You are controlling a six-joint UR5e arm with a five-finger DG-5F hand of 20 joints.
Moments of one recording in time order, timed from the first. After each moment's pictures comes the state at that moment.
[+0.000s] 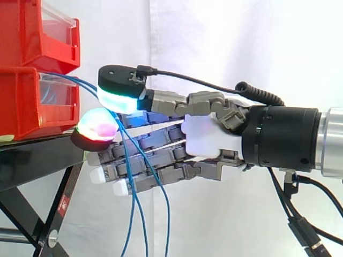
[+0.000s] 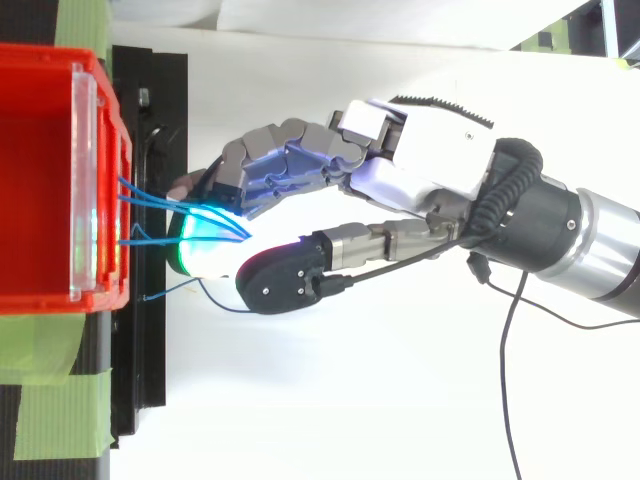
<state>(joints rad) 0.22 -2.07 -1.75 -2.37 -1.05 -0.12</state>
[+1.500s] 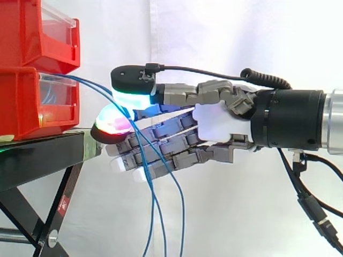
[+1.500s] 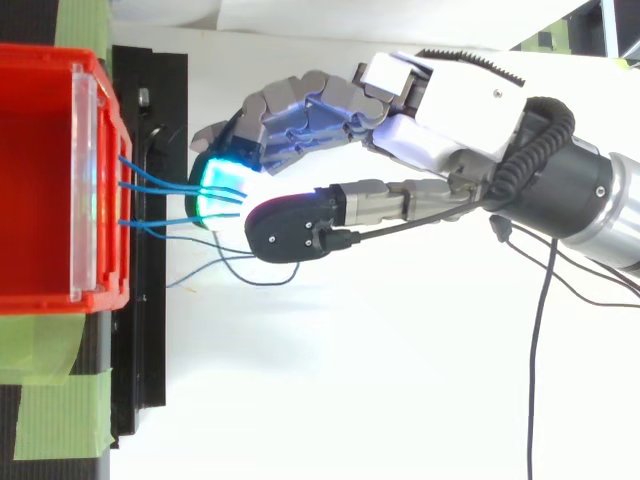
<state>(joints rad) 0.19 -2.02 -1.75 -2.44 -1.06 -0.21</state>
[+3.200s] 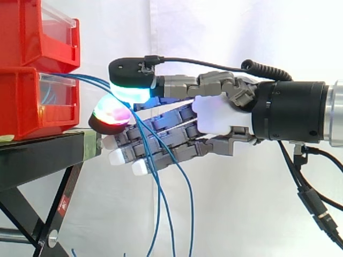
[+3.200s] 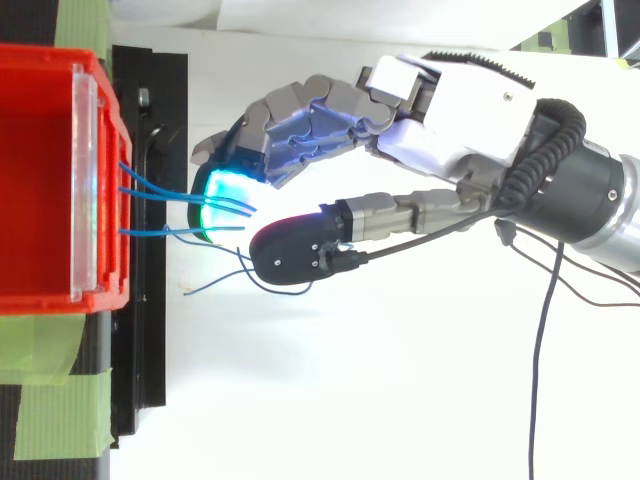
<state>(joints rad) 0.19 -2.00 -1.75 -2.45 -1.07 -0.21</state>
